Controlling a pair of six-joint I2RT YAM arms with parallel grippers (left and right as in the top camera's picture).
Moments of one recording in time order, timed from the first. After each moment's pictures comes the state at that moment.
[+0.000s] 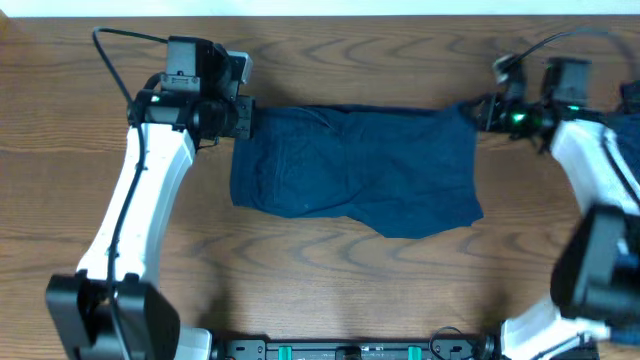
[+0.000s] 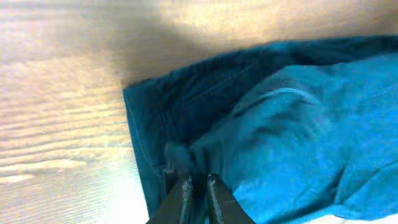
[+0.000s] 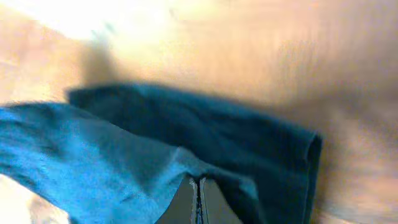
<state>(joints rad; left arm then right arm) -0.10 1.60 1.43 -0.83 0.25 0.03 -0.19 1.75 1.27 -0.45 -0.74 0.02</state>
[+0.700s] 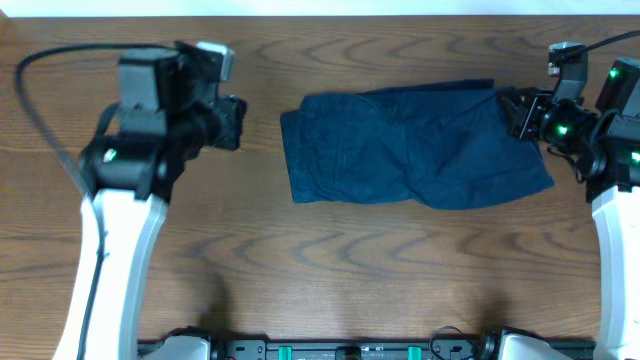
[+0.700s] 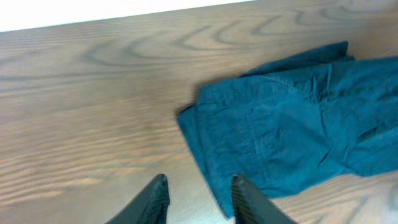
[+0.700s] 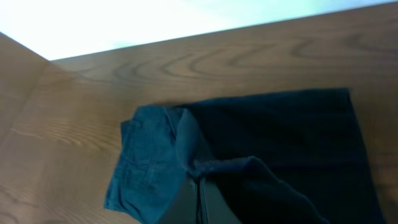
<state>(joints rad) -0.12 1.38 1.43 -0.83 0.28 0.03 -0.20 1.35 1.27 -0.65 -0.61 0.09</state>
